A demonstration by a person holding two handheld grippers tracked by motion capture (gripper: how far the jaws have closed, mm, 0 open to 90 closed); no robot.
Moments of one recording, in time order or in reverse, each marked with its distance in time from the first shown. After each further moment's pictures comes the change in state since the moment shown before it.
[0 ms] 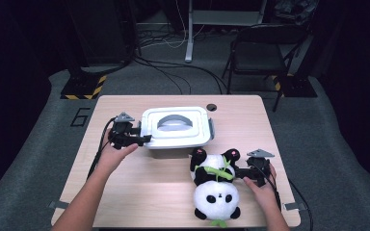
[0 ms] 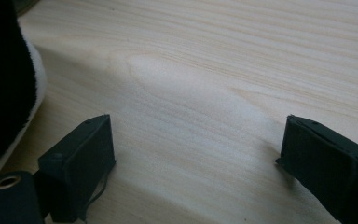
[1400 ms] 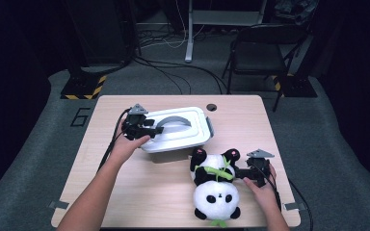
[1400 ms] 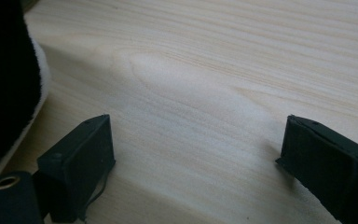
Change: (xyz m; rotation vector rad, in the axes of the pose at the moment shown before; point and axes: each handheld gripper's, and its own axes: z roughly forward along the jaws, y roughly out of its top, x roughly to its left) left arm -0.010 0.036 0.034 -0.058 -0.049 0.075; right arm 0.001 0.000 0.000 0.000 0.007 0.004
